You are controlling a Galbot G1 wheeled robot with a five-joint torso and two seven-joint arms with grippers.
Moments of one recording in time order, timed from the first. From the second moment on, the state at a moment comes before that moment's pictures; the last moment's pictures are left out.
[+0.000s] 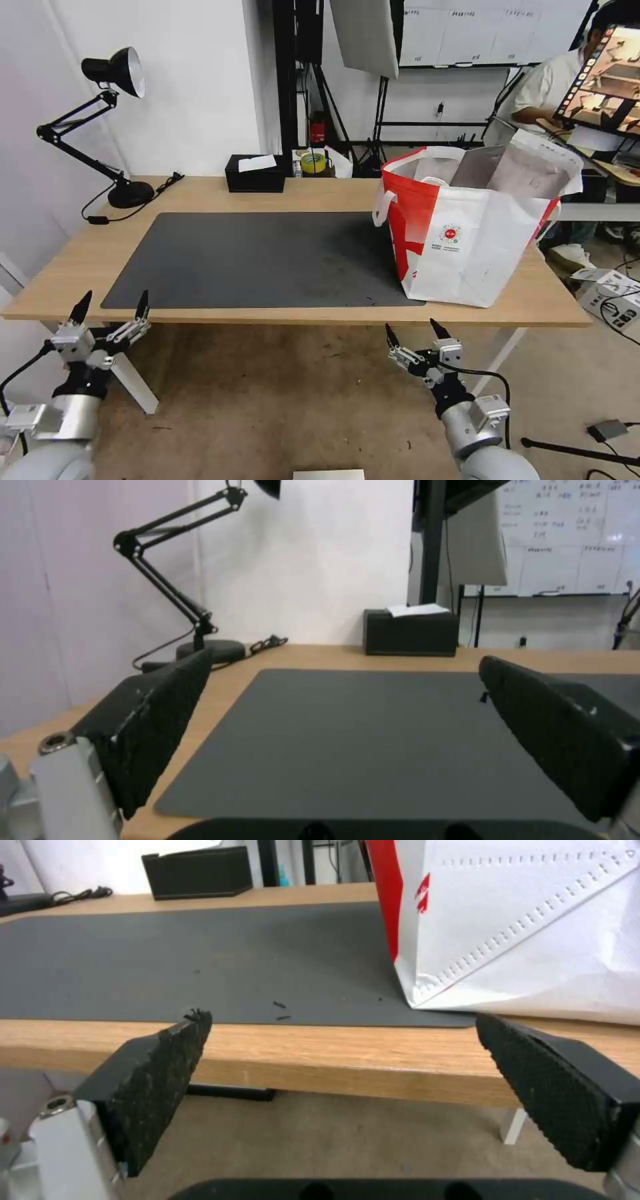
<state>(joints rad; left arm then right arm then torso) 1.80 -0.95 -0.79 -2.01 -0.61 -0.42 -0.11 -1.58 0.95 0.22 2.14 0.45 0.07 0.36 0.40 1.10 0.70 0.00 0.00</state>
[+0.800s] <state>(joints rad) 1.87 -1.01 -0.77 -2.05 -0.59 -0.43 -0.09 -1.58 0.95 0.22 2.14 0.45 0.07 0.36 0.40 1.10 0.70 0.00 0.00</state>
